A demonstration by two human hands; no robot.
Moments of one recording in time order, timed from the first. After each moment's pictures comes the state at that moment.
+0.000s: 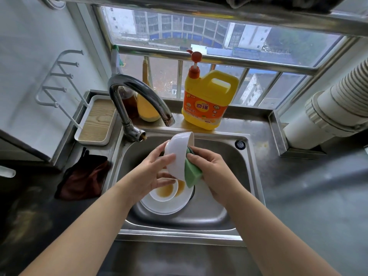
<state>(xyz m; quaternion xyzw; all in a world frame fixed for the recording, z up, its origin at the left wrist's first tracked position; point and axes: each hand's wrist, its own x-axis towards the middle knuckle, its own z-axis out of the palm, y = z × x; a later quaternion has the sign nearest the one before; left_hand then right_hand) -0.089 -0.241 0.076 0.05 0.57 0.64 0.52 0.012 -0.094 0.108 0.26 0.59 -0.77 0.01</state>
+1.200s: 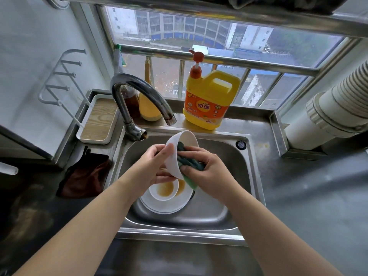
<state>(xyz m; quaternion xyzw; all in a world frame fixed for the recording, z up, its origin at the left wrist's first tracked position) -0.087 -0.238 0.090 0.05 0.64 0.60 0.47 0.016 -0.093 0.100 0.17 0.78 -0.60 -0.01</state>
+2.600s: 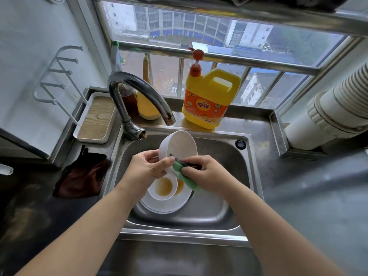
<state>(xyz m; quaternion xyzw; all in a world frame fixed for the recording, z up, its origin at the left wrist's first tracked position) -0.083 -0.236 0.071 -0.01 0.64 0.68 0.36 0.007 -0.087 0.097 0.19 0.81 -0.55 0.11</state>
